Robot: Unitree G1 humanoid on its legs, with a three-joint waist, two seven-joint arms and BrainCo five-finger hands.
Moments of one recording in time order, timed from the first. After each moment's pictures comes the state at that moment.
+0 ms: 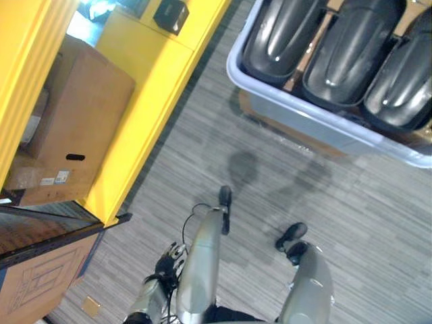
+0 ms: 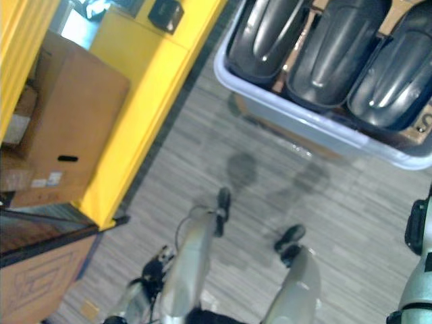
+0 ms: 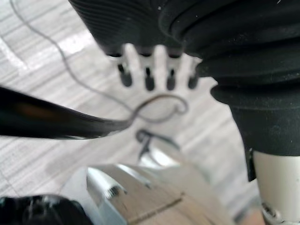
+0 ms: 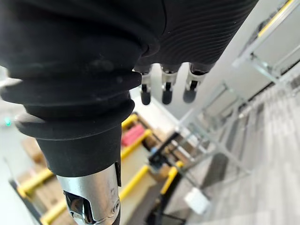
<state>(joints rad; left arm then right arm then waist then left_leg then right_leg) -0.08 0.11 -0.14 0.96 -0.67 -0.10 -0.13 -1.23 -1.00 0.10 1.03 0.21 0.12 -0.98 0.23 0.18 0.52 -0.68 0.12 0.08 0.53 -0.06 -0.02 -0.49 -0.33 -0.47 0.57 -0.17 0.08</state>
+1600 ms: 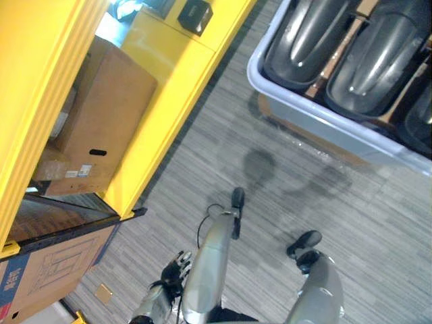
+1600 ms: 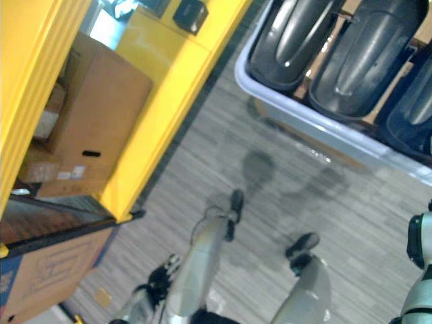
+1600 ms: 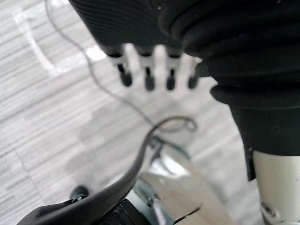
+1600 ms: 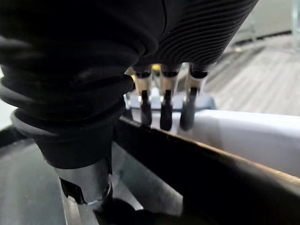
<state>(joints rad) -0.09 0.11 -0.24 1.04 -0.75 -0.10 -0.17 -1.10 -1.03 0.22 1.18 0.13 0.38 -0.37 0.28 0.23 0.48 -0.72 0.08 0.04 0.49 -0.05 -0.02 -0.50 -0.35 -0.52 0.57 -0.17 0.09</state>
